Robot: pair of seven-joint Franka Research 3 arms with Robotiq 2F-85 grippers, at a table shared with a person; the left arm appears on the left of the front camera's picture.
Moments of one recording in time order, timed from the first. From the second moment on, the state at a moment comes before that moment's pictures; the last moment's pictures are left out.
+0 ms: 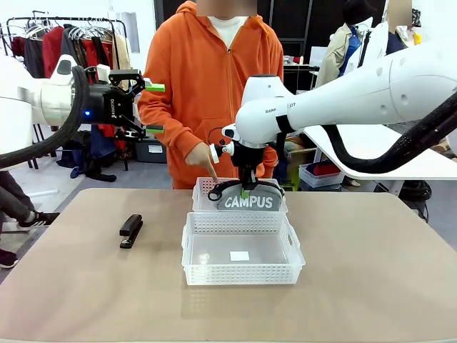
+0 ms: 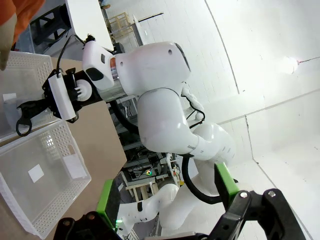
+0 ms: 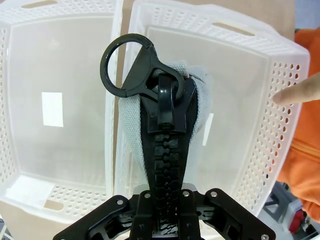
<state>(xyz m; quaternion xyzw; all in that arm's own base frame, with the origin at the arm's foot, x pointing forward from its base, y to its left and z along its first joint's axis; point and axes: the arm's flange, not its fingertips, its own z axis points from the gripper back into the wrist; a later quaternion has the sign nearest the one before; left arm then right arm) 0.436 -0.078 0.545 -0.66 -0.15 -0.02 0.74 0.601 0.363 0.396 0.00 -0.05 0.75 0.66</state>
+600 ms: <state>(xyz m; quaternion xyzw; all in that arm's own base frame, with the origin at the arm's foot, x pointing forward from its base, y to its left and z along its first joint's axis) 0.436 -0.078 0.545 -0.66 -0.15 -0.02 0.74 0.617 0.369 0.359 0.00 -0.04 0.72 0.70</state>
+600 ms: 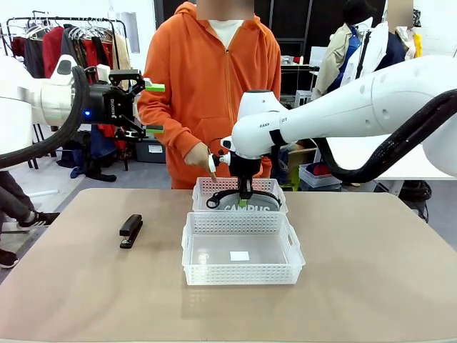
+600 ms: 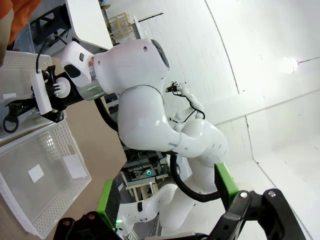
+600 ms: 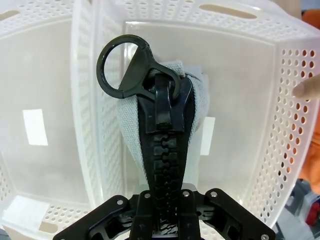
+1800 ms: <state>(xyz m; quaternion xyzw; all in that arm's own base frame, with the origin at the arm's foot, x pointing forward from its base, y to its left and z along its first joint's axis) 0.436 -0.078 0.545 -0.66 -0.15 -0.02 0.74 0.638 0.363 0.376 0.01 -0.04 0.68 0.73</state>
